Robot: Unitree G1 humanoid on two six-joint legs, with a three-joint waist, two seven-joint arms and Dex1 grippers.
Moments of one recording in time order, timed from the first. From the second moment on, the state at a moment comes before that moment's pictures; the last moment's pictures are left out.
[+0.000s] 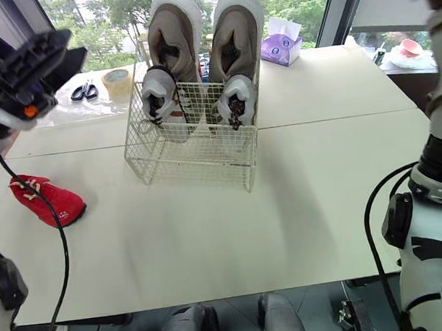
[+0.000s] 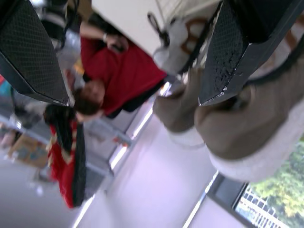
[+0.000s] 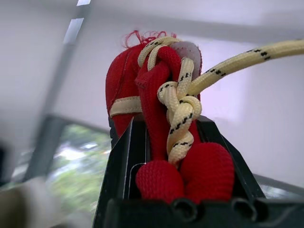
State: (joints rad) left arm -0.89 0.80 0.43 0.15 -1.62 1.04 -0.36; right arm -1.06 -0.74 -0.25 -0.08 0.61 0.41 0.56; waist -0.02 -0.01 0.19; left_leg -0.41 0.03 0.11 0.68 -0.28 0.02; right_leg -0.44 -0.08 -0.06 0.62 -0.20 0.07
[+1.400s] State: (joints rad) left arm -1.08 0.63 0.45 0.28 -1.45 1.17 -0.50; right arm -1.00 -0.72 -0.07 -0.22 0.47 0.45 0.90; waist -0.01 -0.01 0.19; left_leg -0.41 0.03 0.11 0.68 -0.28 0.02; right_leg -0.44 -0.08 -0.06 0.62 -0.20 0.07
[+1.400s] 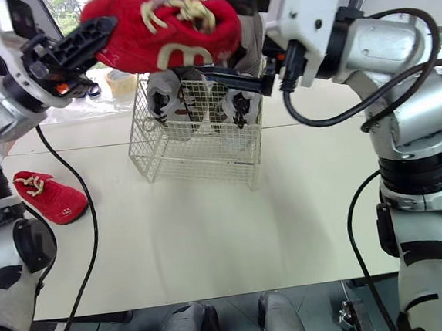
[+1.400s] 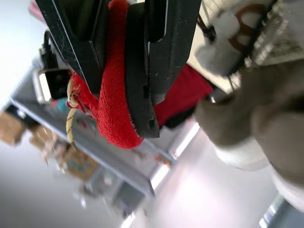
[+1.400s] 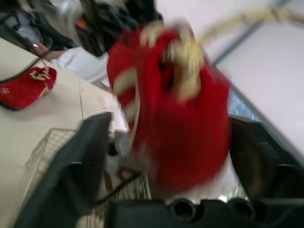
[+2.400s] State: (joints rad) left arm -0.89 0.19 0.38 -0.09 -1.61 0.72 -0.12; right arm -0.93 0.00 -0.27 -0.31 1.37 0.58 -0.01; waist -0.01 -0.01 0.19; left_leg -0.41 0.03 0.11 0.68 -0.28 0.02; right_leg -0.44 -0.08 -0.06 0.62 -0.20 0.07
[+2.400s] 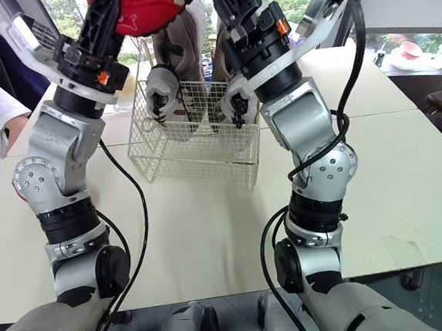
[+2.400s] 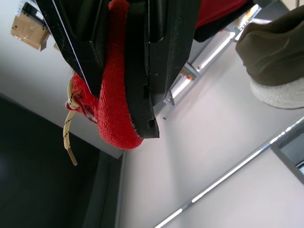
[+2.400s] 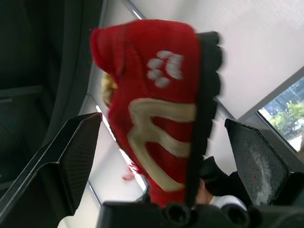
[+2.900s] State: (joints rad) left arm -0.79 0.31 0.39 -0.10 -1.63 0.74 -0.21; right arm -0.96 -0.02 -0.26 -0.28 1.37 0.52 -0.04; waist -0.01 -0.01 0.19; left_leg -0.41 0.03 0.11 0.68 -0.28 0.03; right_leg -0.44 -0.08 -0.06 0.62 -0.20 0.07
